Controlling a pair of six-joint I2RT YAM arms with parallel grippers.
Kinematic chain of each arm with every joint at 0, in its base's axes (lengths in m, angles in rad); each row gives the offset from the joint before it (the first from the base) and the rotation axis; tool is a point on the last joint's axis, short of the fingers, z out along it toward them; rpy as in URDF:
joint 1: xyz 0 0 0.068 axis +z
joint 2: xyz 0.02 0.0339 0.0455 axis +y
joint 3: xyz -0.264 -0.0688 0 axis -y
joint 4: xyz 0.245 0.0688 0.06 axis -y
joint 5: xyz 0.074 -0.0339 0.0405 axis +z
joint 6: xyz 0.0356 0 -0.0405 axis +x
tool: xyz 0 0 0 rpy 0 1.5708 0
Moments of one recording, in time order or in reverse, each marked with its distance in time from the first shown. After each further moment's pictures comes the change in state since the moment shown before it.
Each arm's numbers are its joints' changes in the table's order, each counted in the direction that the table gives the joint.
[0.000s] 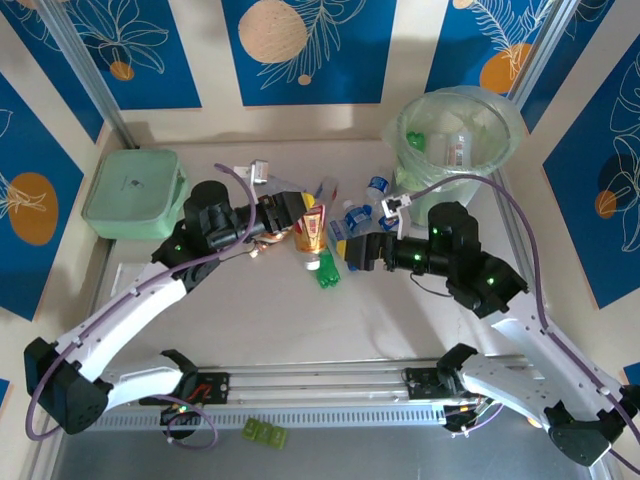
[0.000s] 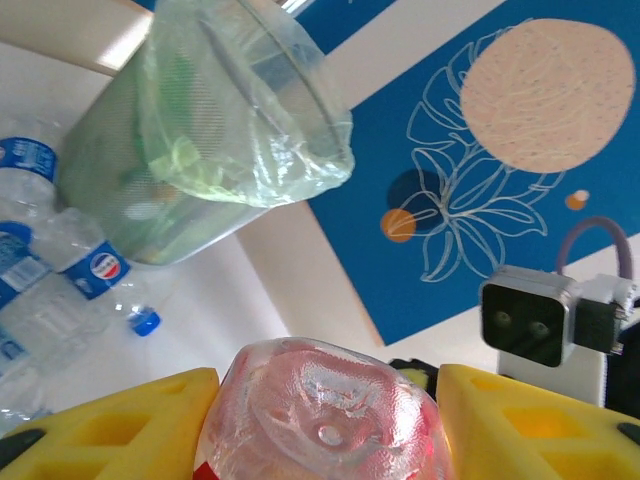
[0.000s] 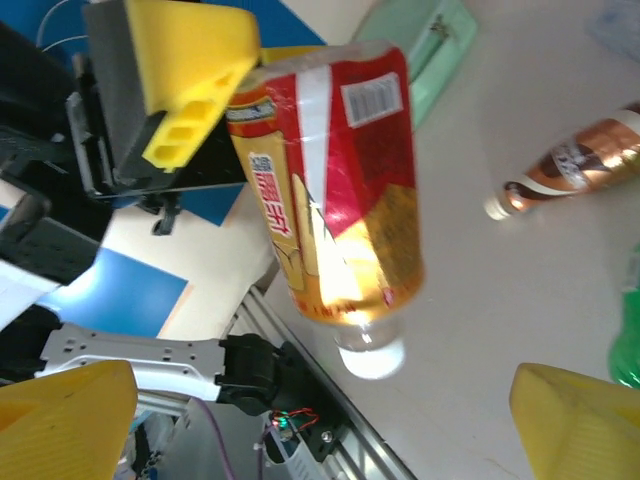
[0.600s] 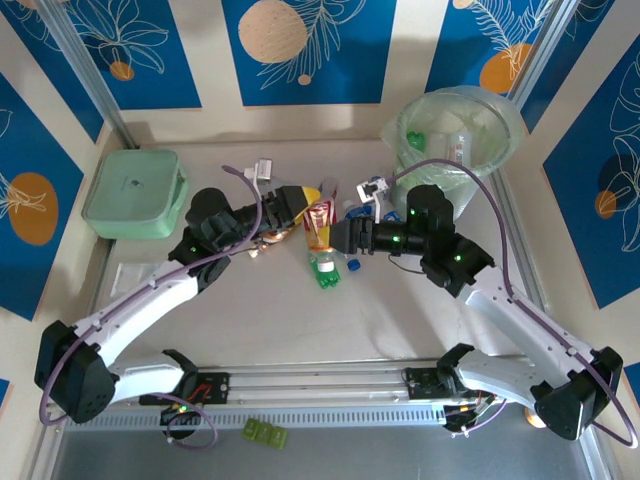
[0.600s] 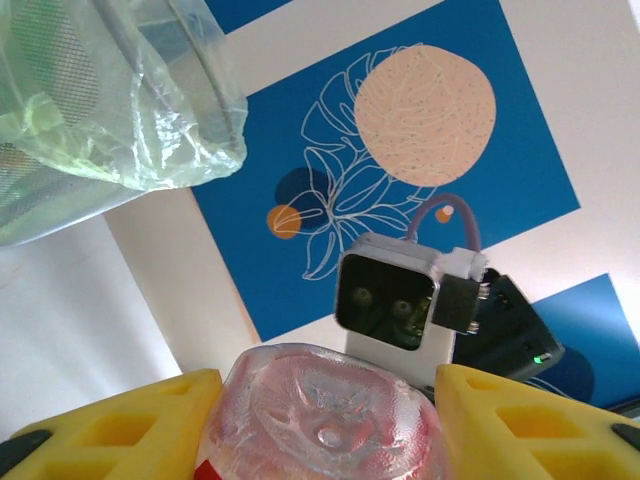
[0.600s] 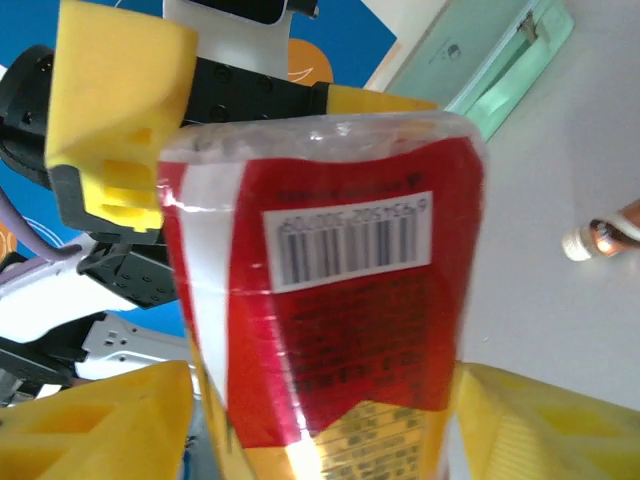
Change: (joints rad) left arm 0.005 0.071 -0.089 0.390 -0.140 -0.324; right arm -0.016 0.155 -0.010 0.242 0.137 0.030
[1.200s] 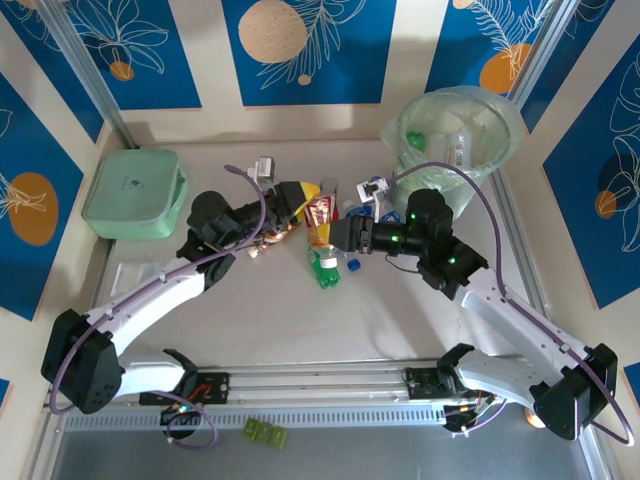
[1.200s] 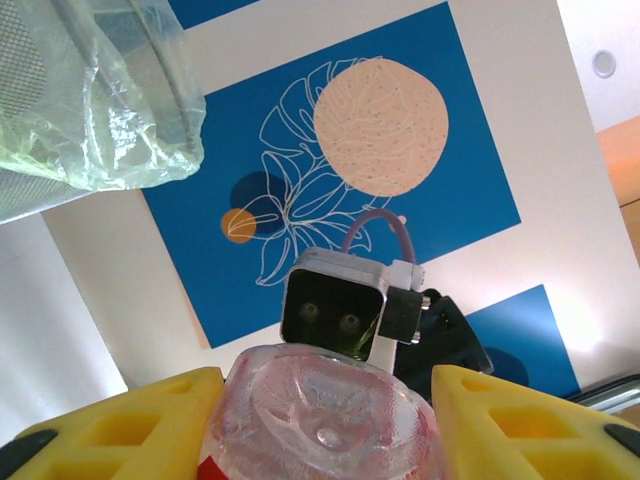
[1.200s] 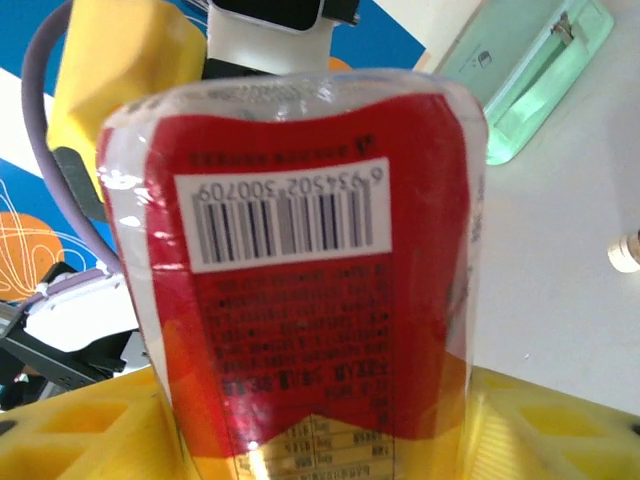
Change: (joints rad) left arm 0.008 0.054 -0.032 0.196 -0.036 -0.145; right arm -0.016 0.002 -0.076 0.172 0.041 0.117
